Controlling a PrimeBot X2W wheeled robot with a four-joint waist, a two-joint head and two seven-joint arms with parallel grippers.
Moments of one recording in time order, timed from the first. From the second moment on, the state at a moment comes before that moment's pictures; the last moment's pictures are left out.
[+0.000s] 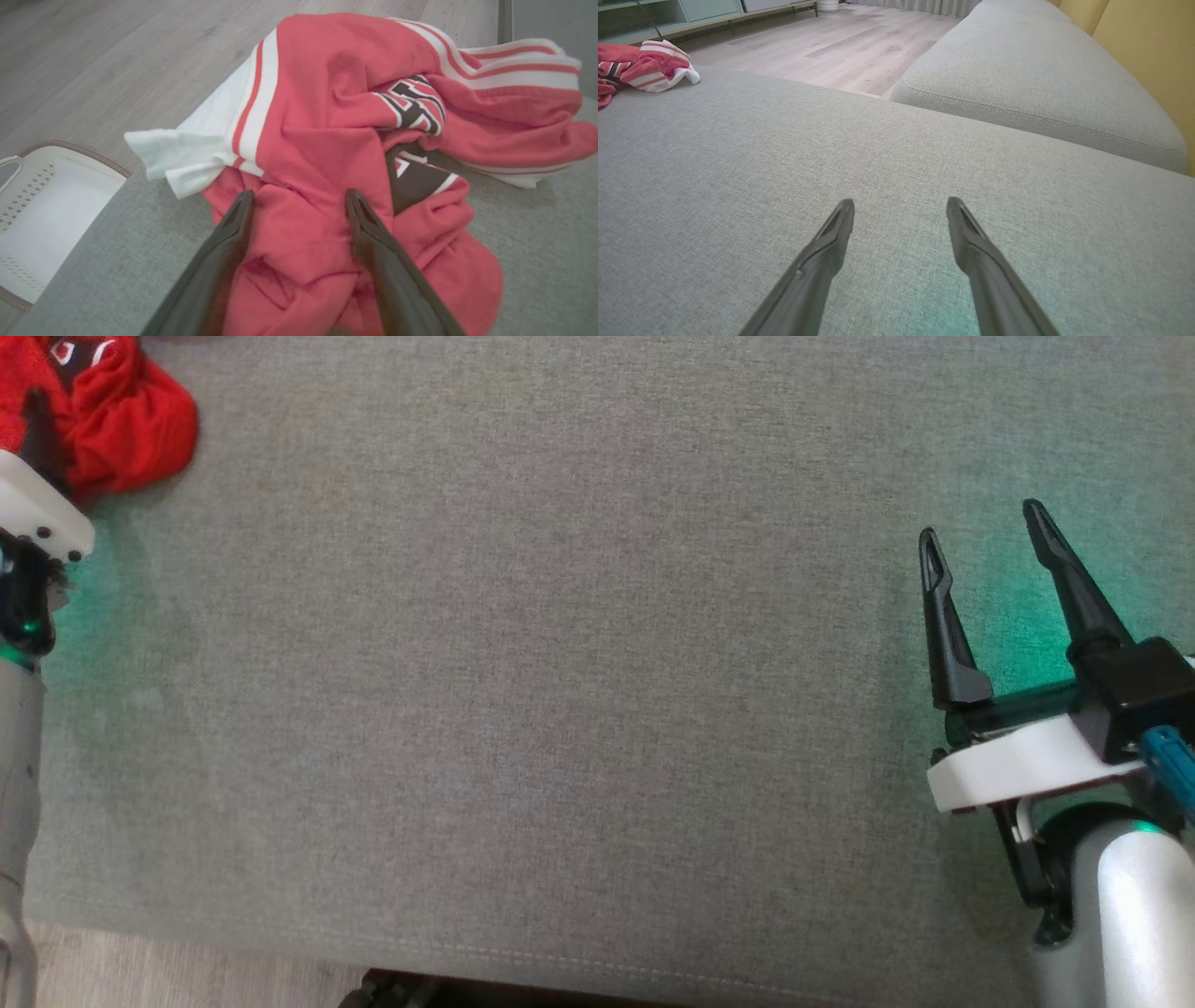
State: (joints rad) left arm -0.96 0.44 -0.26 0.92 -0.75 -0.02 0.21; right arm -0.13 -0.05 0.05 -0.29 -0.13 0.12 0.17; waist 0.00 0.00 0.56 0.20
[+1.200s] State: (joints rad) left arm -1.14 0.45 -0.40 0.88 -0.66 -0.12 0.01; right arm -0.13 -0.05 0.05 -0.16 -0.03 0.12 0.07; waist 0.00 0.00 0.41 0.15
